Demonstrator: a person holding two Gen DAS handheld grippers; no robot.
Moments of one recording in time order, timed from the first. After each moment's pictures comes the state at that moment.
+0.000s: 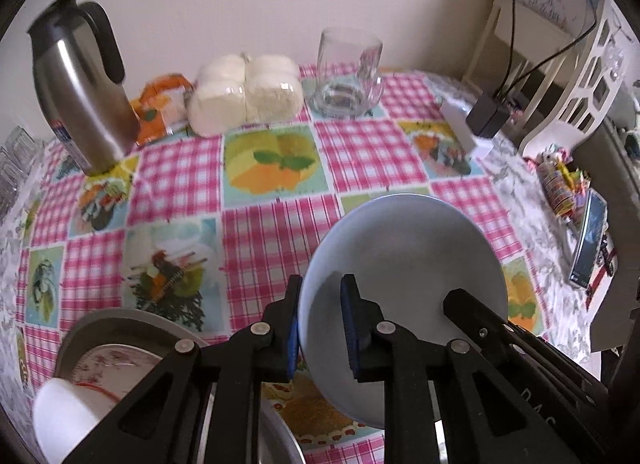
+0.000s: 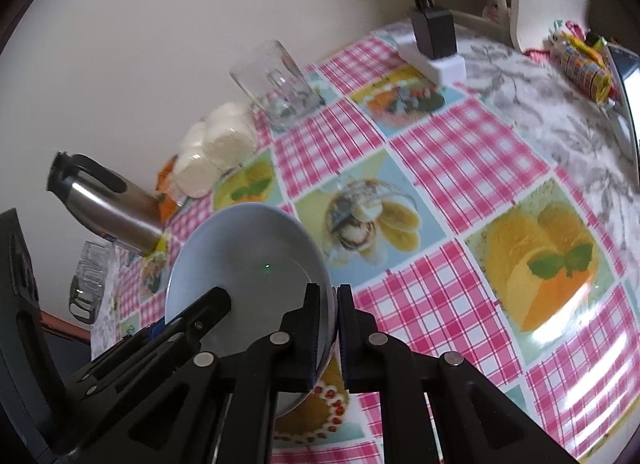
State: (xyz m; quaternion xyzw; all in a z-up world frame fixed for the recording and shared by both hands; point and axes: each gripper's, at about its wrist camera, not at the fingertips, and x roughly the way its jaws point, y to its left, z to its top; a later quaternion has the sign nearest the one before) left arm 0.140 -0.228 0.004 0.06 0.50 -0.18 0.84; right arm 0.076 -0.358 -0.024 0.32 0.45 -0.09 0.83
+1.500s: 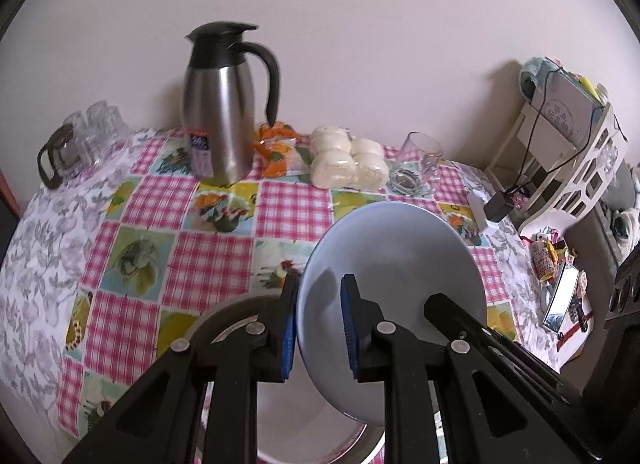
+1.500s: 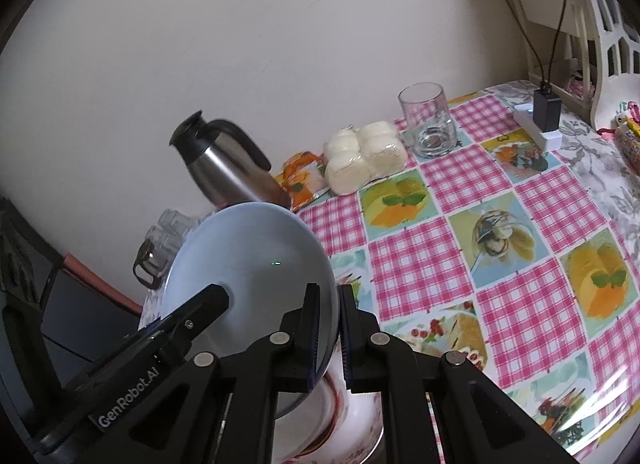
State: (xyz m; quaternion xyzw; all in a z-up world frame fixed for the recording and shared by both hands) left arm 0.097 -0.070 0.092 -0.04 0.44 -0.13 0.89; right arm 0.065 -0.220 0.067 0.26 0.40 0.02 0.88
